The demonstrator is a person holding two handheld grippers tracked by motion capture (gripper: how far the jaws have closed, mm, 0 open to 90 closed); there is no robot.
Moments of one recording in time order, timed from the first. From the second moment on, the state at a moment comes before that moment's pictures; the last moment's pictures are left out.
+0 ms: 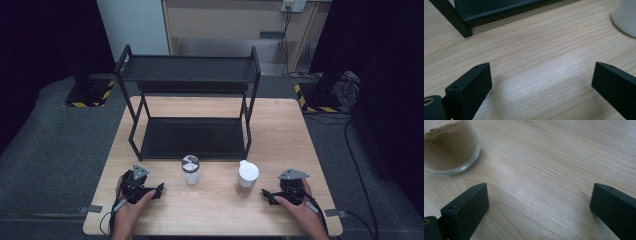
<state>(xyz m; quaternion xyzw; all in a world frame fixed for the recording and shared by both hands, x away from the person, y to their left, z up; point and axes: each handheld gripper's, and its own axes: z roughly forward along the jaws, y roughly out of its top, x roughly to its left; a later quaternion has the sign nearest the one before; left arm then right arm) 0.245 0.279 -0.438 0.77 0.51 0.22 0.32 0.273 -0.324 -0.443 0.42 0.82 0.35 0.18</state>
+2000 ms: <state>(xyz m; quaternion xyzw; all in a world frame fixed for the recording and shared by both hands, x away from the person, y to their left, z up) 0.230 0.242 -0.428 0.81 0.39 0.19 0.39 0.273 -0.324 -0.443 0.42 0.82 0.35 0.18</state>
